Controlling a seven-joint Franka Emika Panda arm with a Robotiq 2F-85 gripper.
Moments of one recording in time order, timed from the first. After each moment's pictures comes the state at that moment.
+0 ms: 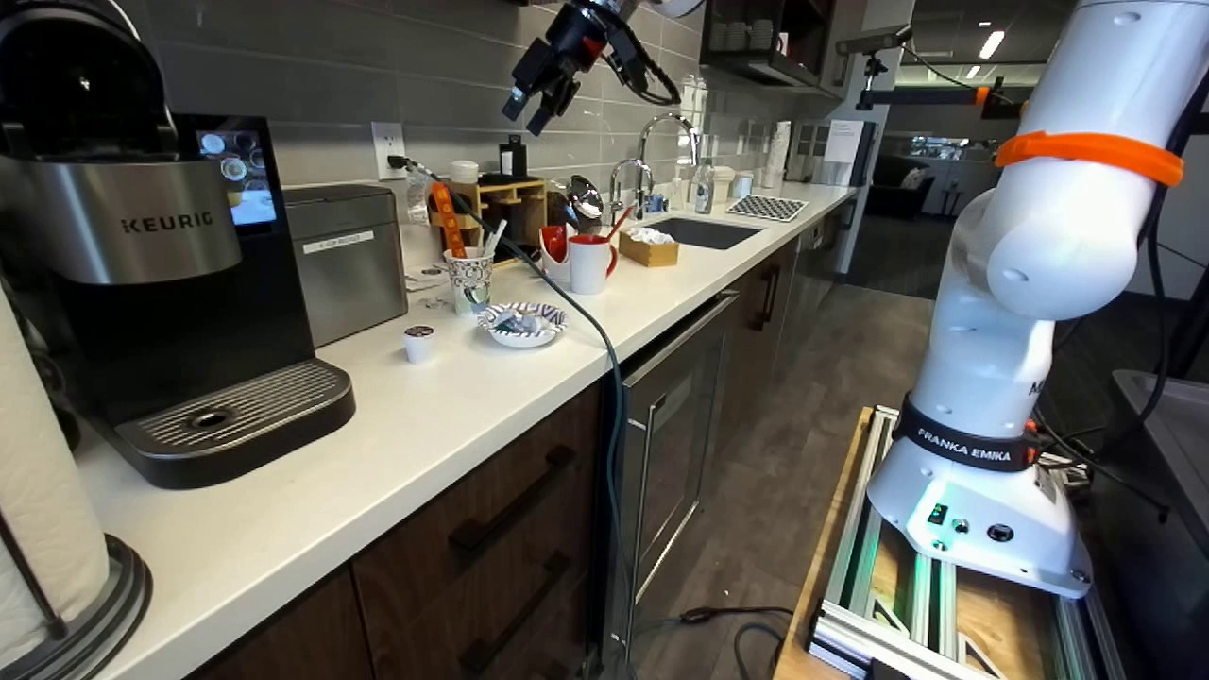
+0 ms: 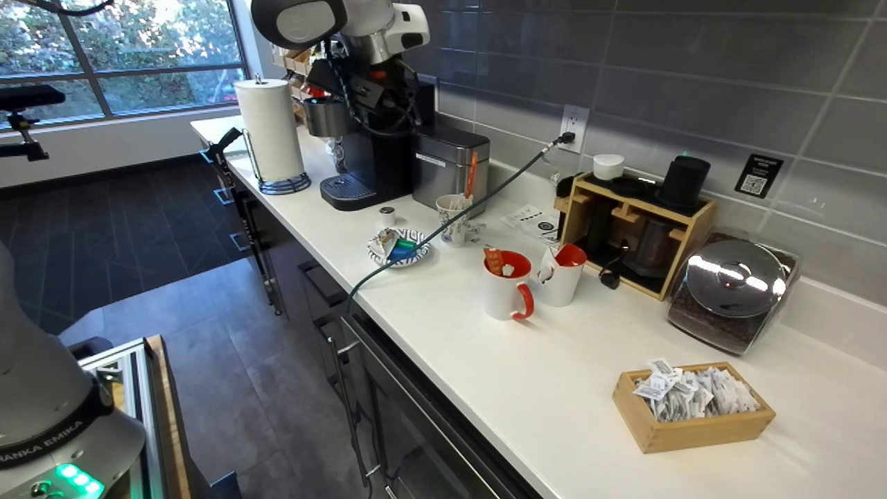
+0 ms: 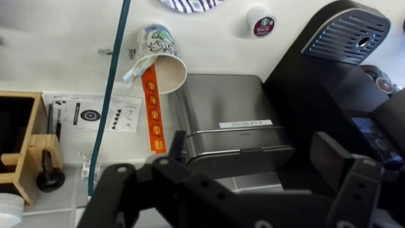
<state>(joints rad) 0.11 -0.16 -0.13 -2.05 0.50 2.33 -0.61</state>
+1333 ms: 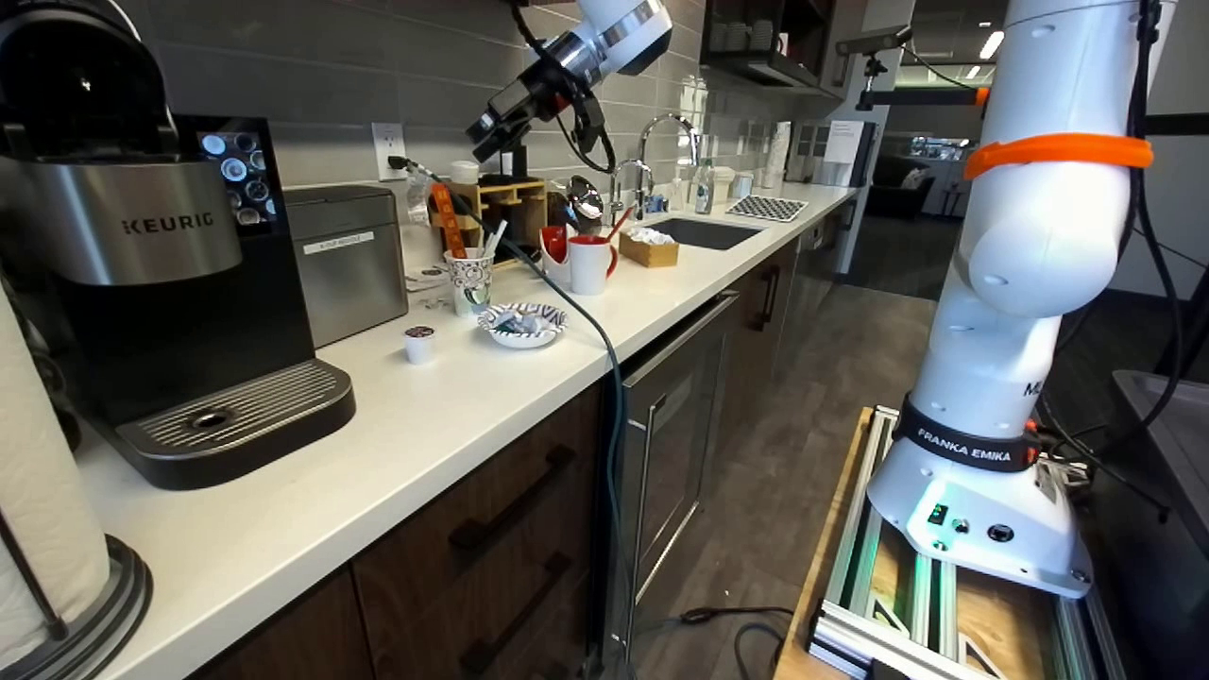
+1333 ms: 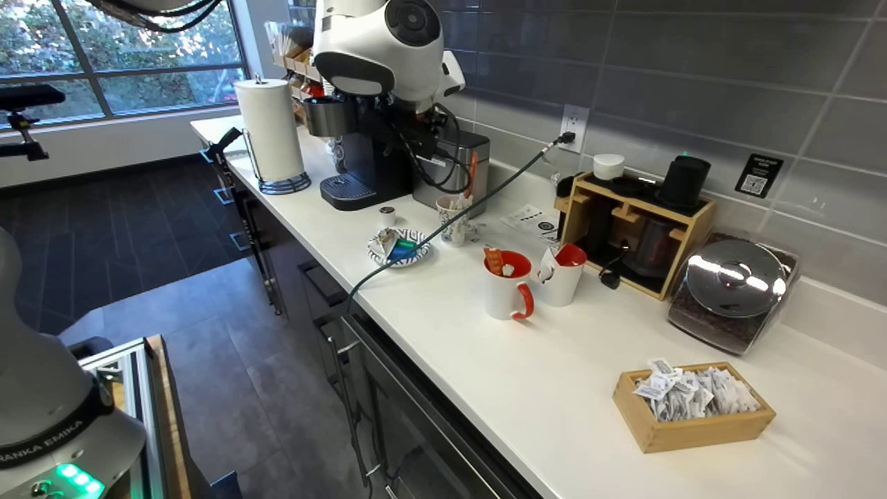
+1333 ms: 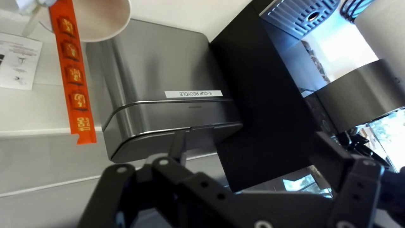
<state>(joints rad) -0.01 0.08 -0.06 -1.91 1.05 2.21 -1.24</state>
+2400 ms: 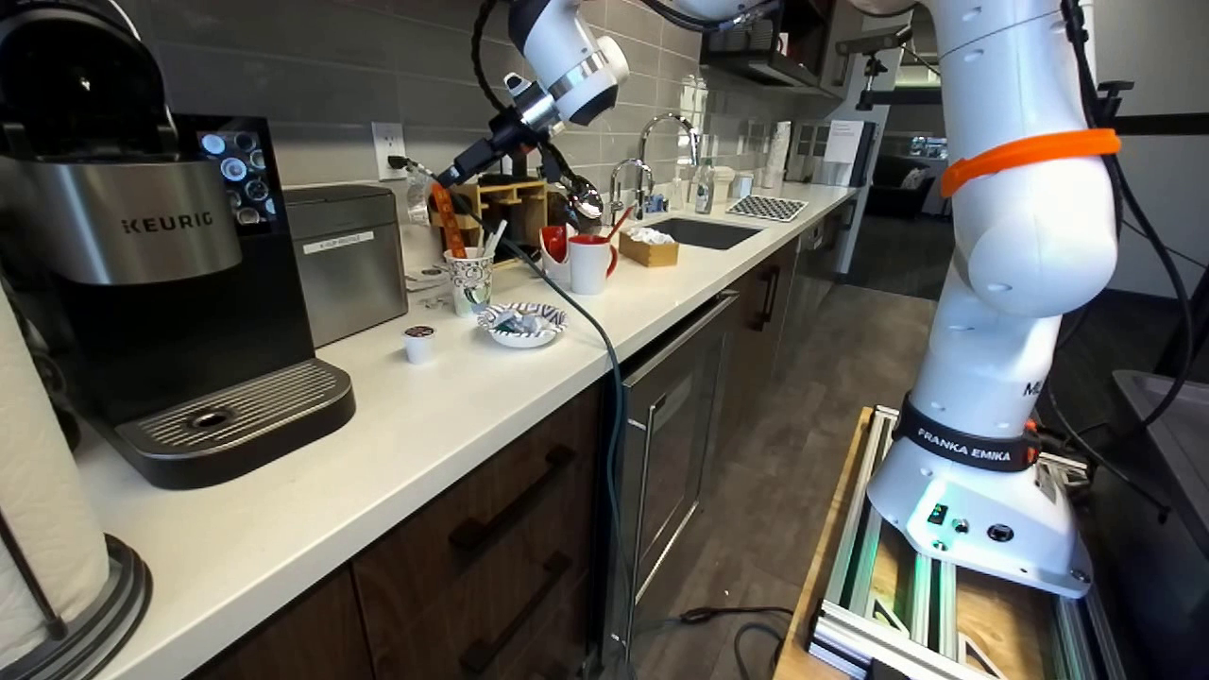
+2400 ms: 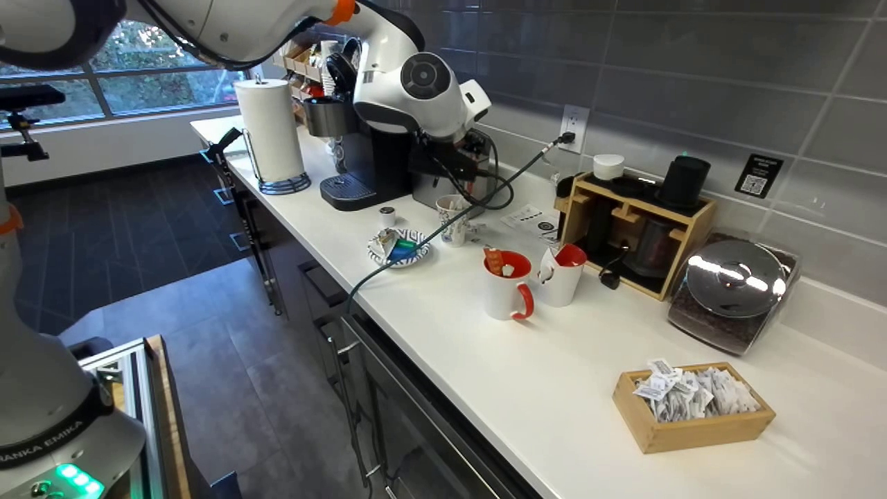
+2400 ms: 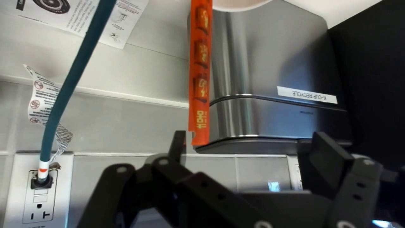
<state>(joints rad) -0.01 0.34 0.01 -1.74 1.19 2.57 -1.52</state>
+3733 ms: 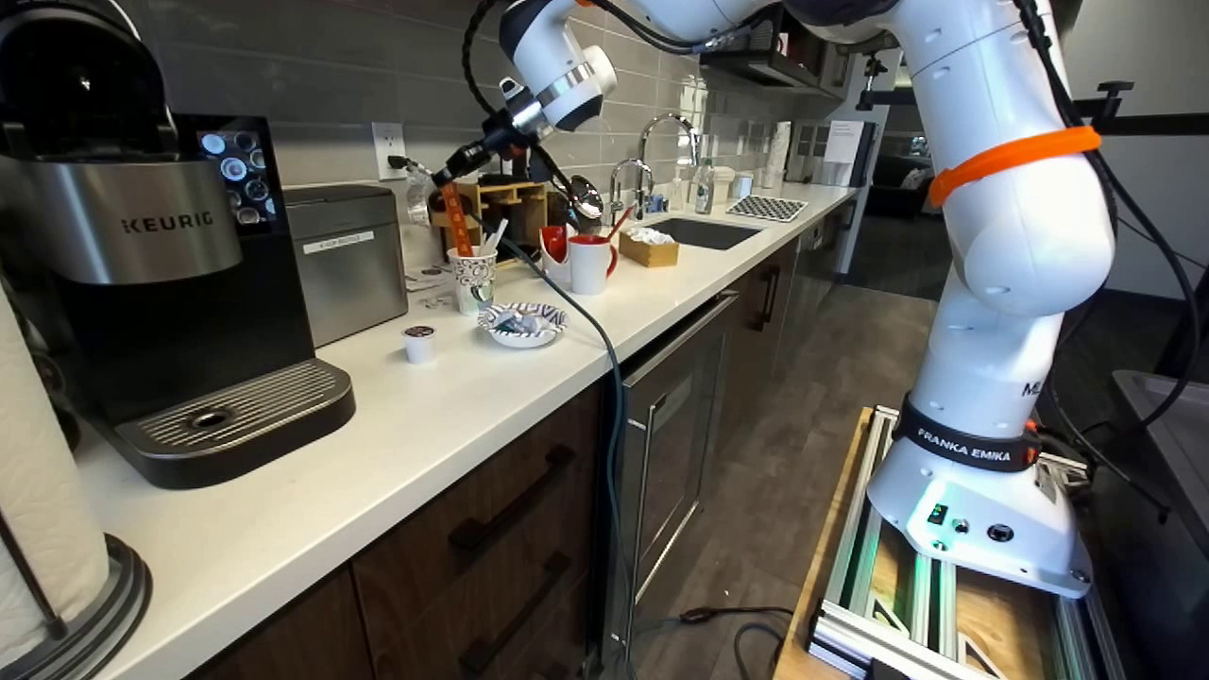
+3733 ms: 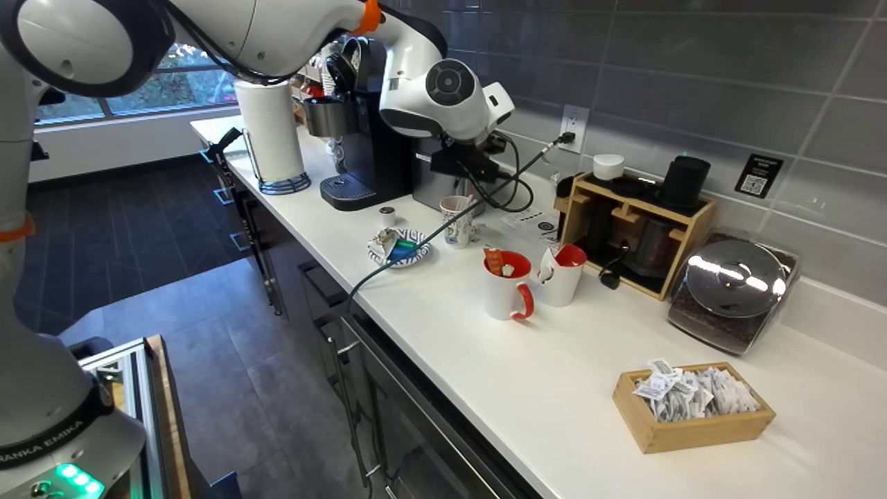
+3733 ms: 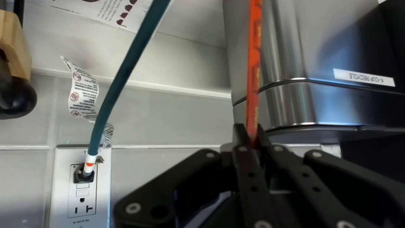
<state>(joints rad) -0.04 0.46 0.00 -1.57 1.19 2.58 -1.47</state>
